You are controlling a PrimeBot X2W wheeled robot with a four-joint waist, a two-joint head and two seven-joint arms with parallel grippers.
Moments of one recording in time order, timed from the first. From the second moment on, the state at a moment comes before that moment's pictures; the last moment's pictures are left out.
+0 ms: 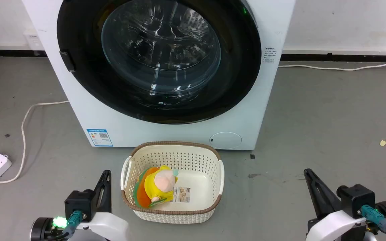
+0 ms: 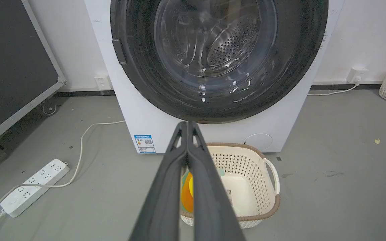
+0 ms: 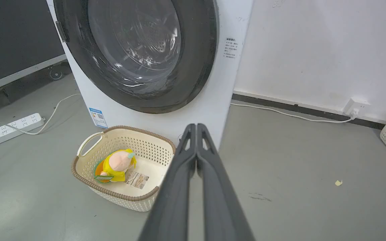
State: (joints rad) left arm 0.02 0.05 0.00 0.00 -0.01 0.01 0.00; right arm 0.01 -0.06 0.00 0.00 0.01 0.13 0.00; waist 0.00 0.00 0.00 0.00
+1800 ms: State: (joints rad) left arm 0.02 0.05 0.00 0.00 -0.01 0.01 0.00; right arm 0.01 -0.06 0.00 0.00 0.01 0.13 0.00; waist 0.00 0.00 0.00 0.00
